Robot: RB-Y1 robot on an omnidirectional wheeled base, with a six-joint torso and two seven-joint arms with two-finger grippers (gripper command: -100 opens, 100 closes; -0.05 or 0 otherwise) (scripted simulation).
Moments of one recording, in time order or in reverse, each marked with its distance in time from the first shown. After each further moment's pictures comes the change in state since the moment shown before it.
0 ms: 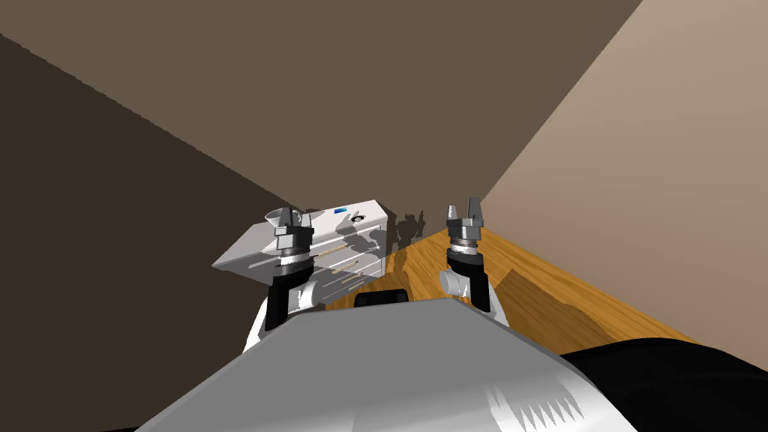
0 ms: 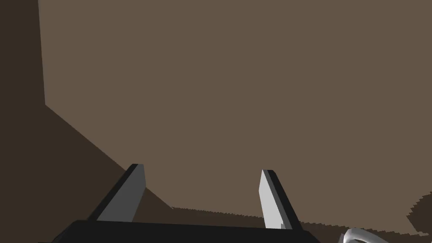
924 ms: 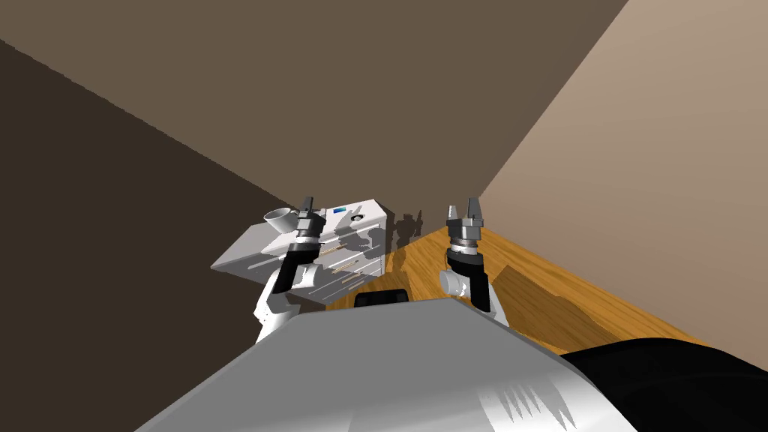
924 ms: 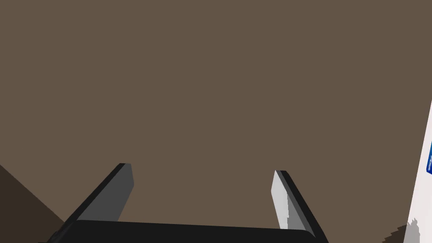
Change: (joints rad) left arm -0.224 0.170 0.002 0.107 0.030 0.243 0.058; right arm 0.000 0.000 0.000 0.000 0.000 0.000 0.000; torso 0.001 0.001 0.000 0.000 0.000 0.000
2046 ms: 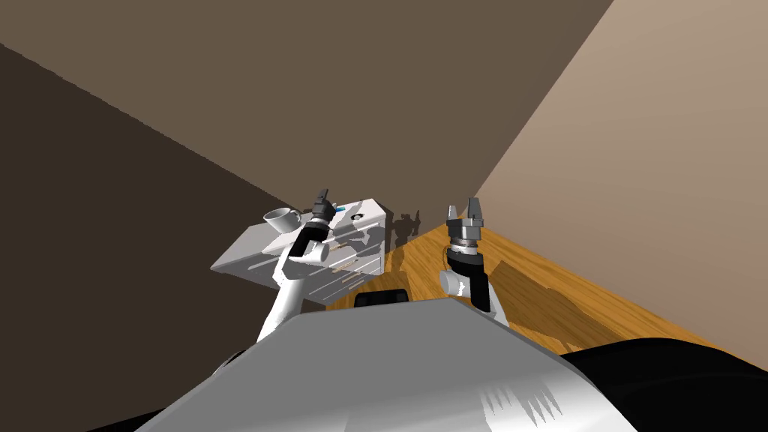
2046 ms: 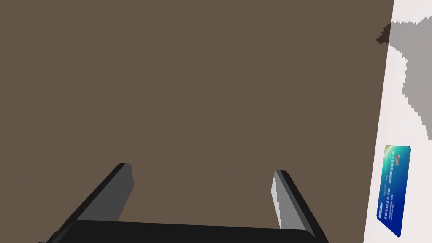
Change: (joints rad) left arm -0.279 0.050 -0.004 0.142 0.033 0.312 0.065; right arm 0.000 0.000 0.000 0.000 0.000 0.000 0.000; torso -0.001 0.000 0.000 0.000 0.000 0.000
